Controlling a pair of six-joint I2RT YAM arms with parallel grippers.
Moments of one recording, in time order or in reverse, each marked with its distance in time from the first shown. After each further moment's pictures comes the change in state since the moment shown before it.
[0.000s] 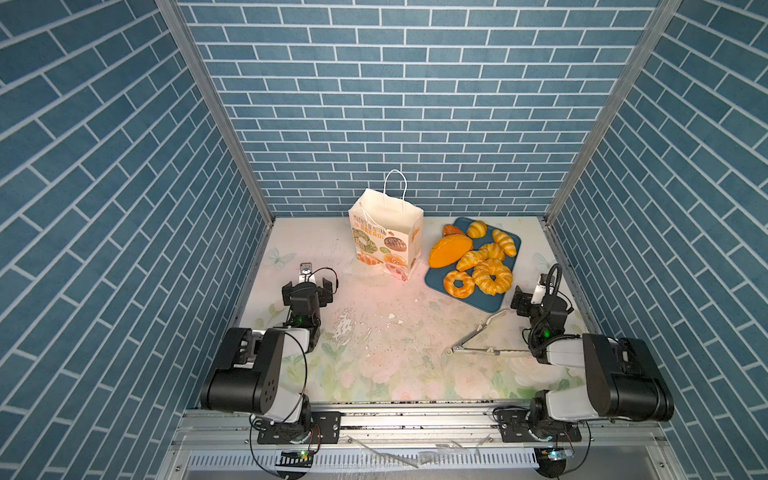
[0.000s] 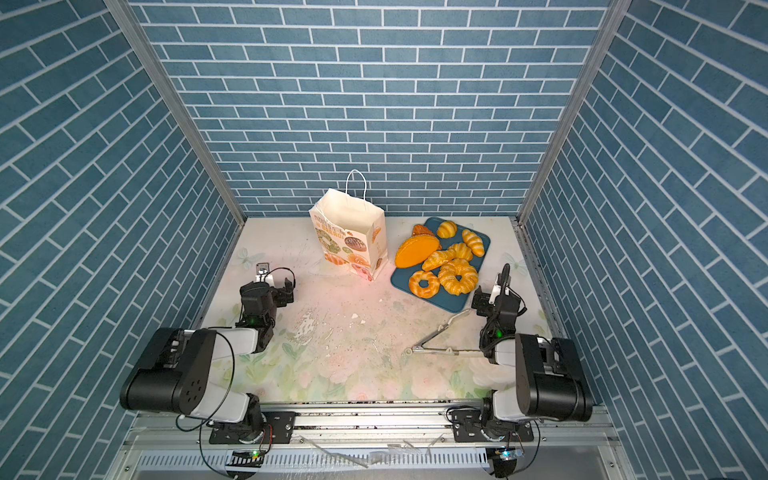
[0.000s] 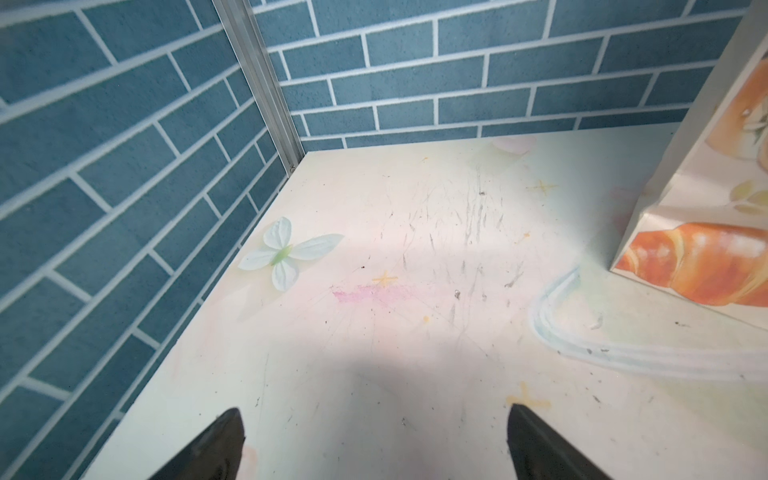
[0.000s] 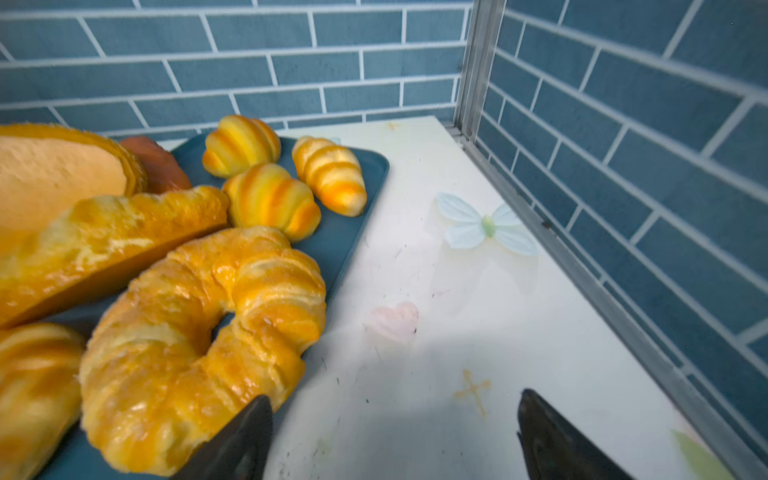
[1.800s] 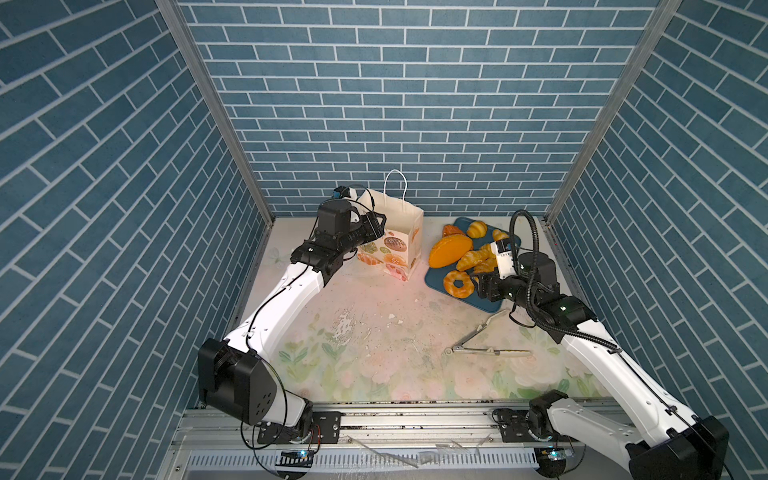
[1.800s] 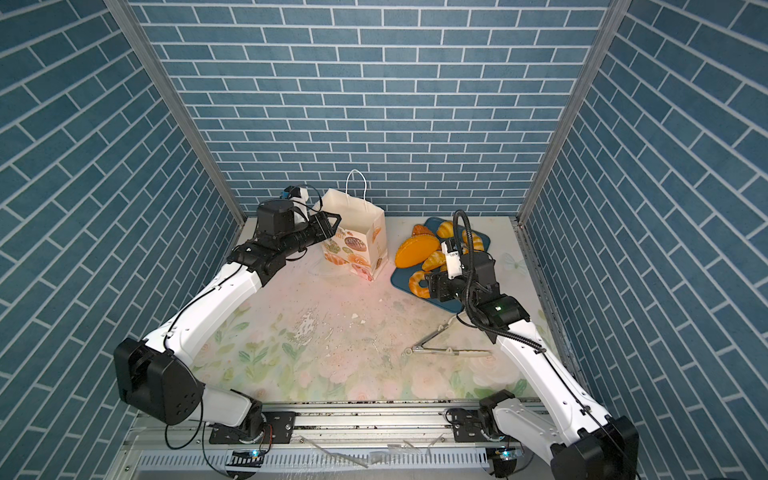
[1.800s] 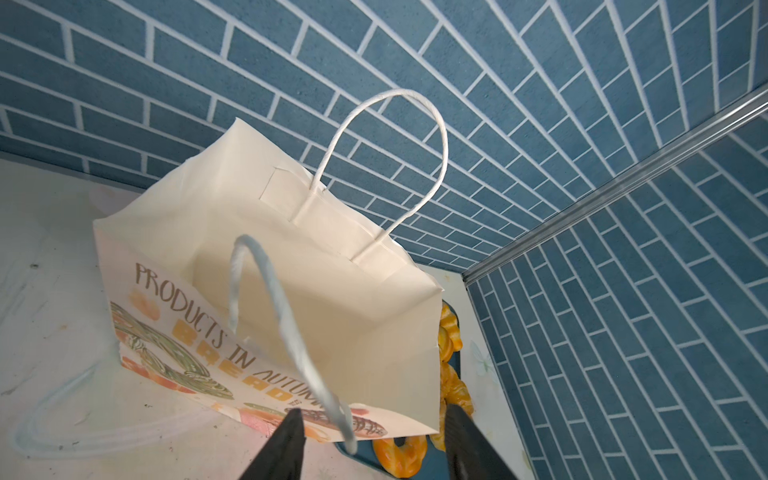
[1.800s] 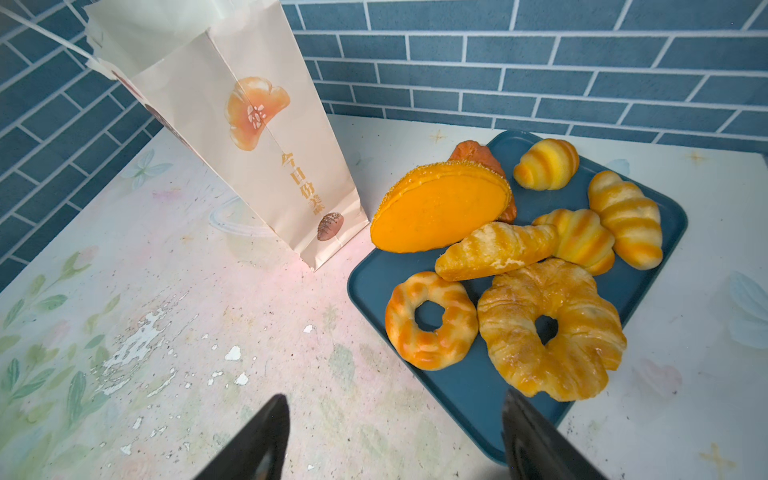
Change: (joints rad) left arm -0.298 0.016 0.969 -0.946 0.492 -0.687; right arm 0.484 -0.349 0.661 -1.260 -0.165 0.088
